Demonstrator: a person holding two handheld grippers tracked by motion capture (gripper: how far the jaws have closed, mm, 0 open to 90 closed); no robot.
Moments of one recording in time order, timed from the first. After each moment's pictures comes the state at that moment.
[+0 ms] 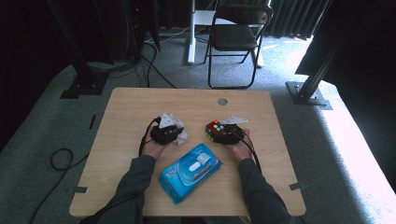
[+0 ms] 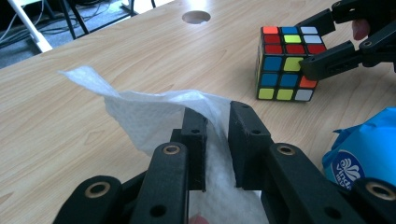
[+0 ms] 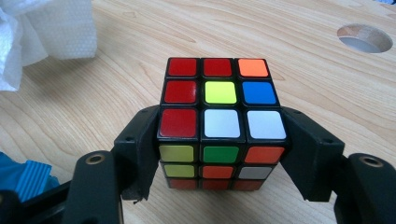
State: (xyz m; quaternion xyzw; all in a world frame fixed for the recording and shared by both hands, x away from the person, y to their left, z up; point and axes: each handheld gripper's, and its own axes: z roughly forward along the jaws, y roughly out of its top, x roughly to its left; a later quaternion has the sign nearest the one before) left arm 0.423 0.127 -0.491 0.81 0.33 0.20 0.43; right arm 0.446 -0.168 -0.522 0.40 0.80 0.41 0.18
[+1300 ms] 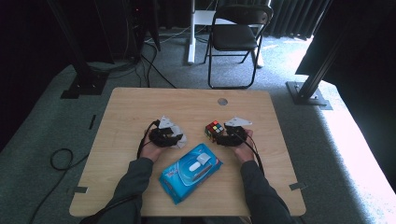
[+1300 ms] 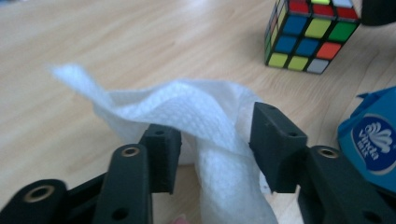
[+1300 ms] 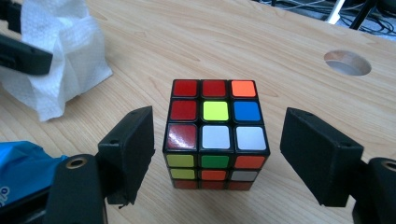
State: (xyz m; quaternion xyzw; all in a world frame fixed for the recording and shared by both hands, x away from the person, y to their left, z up) left arm 0.429 0.136 -0.513 0.83 0.36 0.16 0.40; right arm 0.430 -0.174 -0.510 0.38 0.79 0.44 0.21
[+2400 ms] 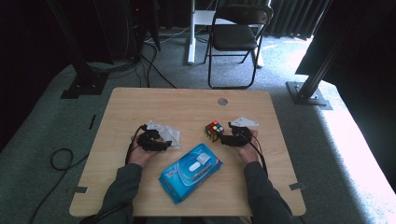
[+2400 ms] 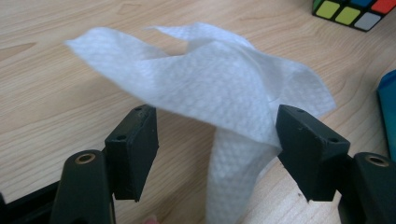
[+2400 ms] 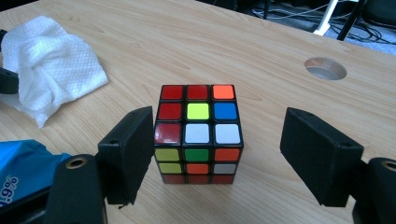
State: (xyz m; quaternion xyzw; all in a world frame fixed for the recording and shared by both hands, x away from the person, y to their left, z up) left arm 0.418 0.178 -0.521 0.81 0.44 0.13 0.36; right arm 0.424 -0.189 -0.503 0.39 0.77 0.45 0.22
